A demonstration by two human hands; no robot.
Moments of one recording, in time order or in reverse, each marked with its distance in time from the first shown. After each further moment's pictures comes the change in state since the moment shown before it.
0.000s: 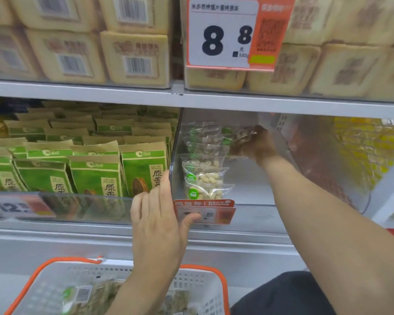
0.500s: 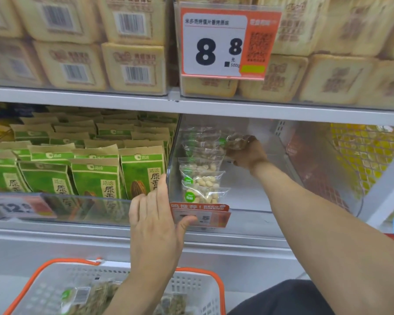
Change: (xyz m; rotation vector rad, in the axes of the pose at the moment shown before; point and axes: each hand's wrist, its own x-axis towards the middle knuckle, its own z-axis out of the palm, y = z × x) left_hand -0.003 0.001 0.002 0.036 0.019 0.010; right_hand 0.013 0.019 0.025 0.135 -0.035 -0.029
